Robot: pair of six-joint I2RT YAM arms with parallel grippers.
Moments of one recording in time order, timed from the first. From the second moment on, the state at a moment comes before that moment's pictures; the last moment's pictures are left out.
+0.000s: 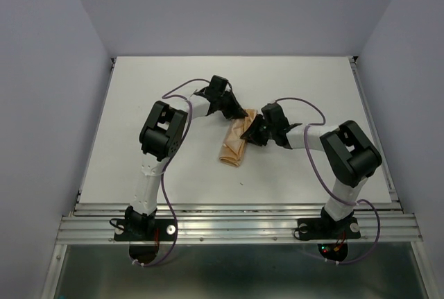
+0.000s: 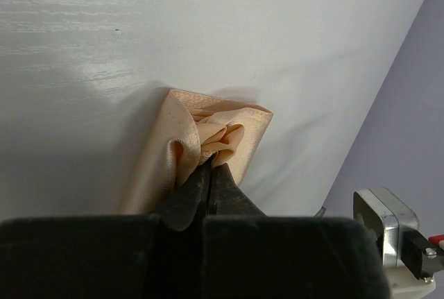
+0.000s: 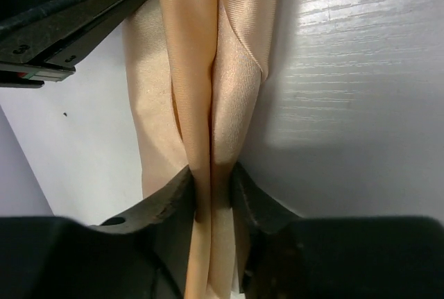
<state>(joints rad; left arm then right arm) -0.51 2.29 1.62 -0.13 0.43 -1.02 0.52 1.79 0.89 0.14 -0.19 0.98</state>
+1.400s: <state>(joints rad) -0.60 2.07 1.59 -0.41 0.12 -0.61 0.54 1.76 0.78 0.22 -0.15 1.09</state>
